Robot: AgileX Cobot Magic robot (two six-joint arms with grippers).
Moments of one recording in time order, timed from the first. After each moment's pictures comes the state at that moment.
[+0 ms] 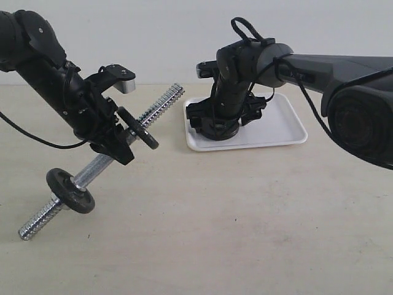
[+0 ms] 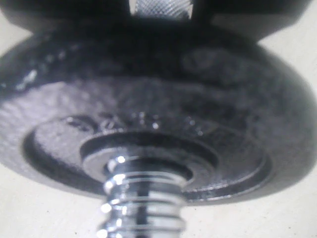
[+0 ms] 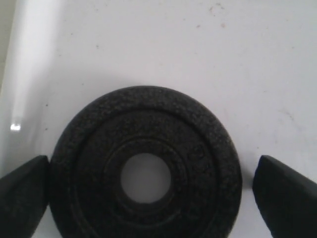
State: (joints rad) left arm -0.25 1.95 -1.37 -0.47 0.92 0.93; right arm 0.45 2.51 -2.10 -0.12 0.82 0.32
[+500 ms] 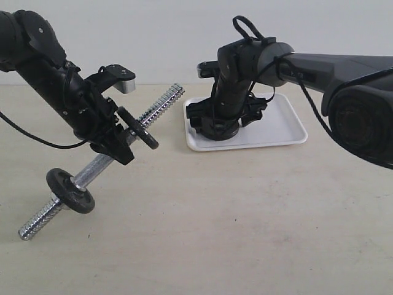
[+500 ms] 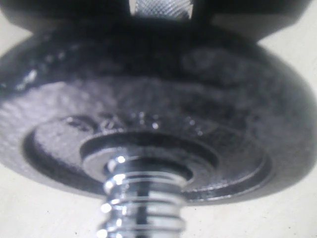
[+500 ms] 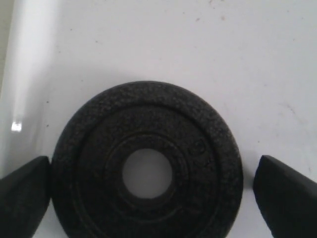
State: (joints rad) left arm -0.25 1.95 -1.37 -0.47 0.92 0.93; right arm 0.45 2.51 -2.11 -0.09 0.83 0.32
